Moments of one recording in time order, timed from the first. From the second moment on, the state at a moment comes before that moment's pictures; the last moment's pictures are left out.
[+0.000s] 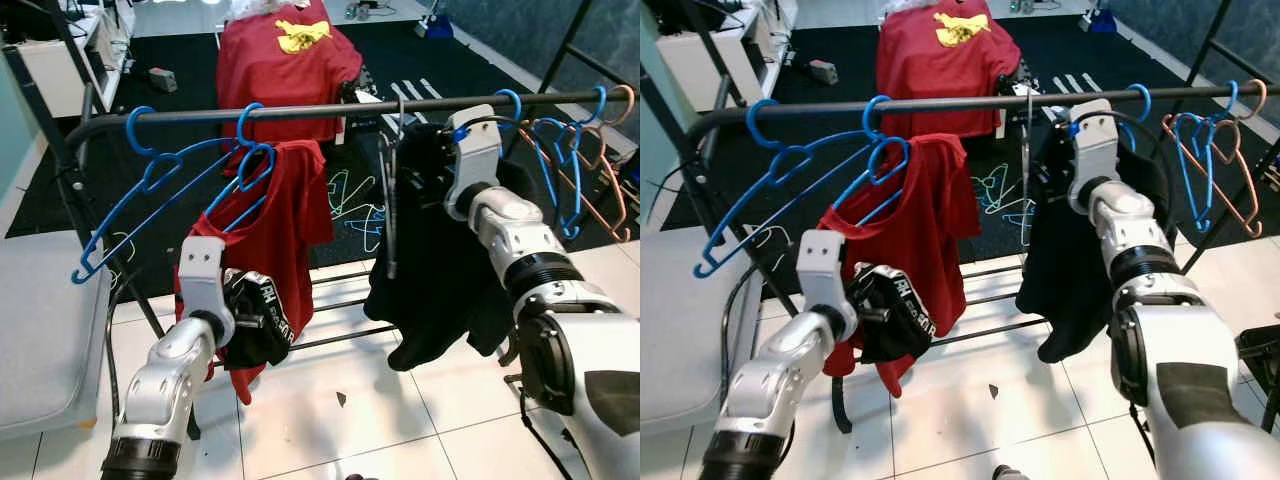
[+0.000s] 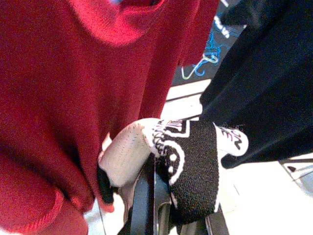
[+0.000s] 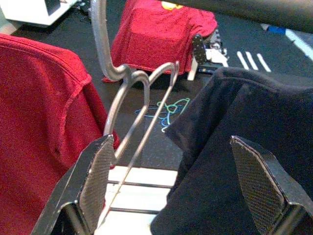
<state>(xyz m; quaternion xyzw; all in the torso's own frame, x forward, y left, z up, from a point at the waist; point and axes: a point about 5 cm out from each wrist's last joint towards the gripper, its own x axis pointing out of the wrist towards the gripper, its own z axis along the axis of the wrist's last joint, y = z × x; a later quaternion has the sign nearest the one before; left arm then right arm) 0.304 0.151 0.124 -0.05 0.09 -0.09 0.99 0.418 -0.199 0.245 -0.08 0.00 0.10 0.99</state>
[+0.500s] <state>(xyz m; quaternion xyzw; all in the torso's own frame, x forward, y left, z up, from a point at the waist) 0.306 0.147 0.123 -0.06 0.09 -0.09 0.99 0.415 -0.185 0.228 -0.04 -0.04 0.09 0.99</state>
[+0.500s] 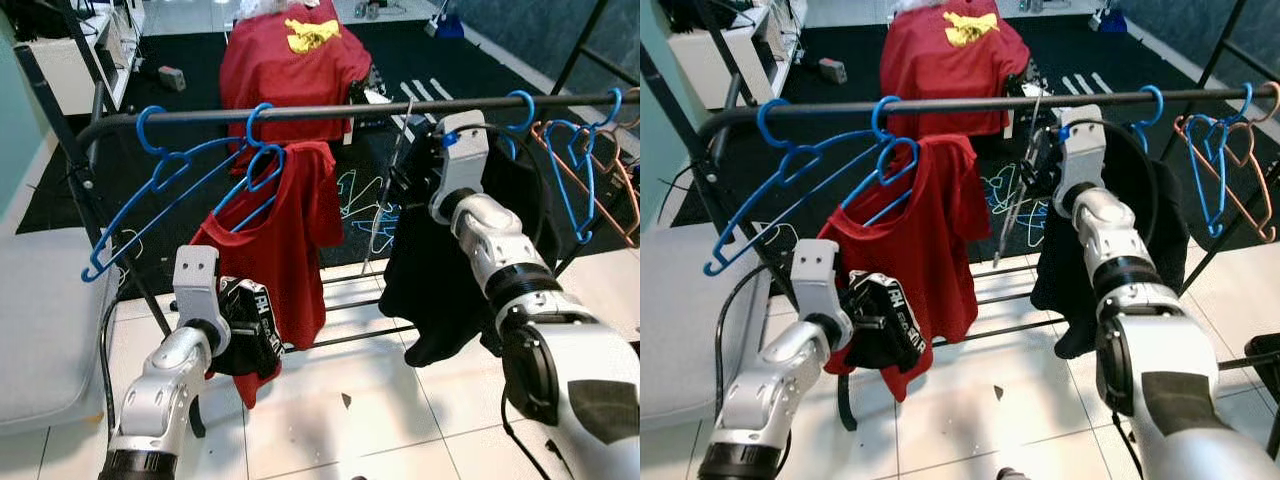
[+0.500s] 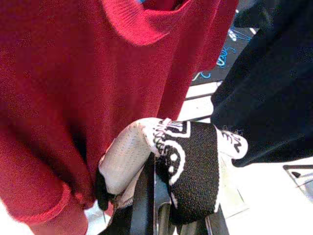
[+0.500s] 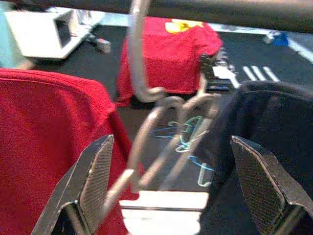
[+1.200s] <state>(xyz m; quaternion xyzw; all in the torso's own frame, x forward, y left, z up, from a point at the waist) 0.313 0.138 0.122 -0.07 0.07 -0.07 0.99 0.389 -0.198 0.193 -0.02 -0.07 -0.01 1.00</state>
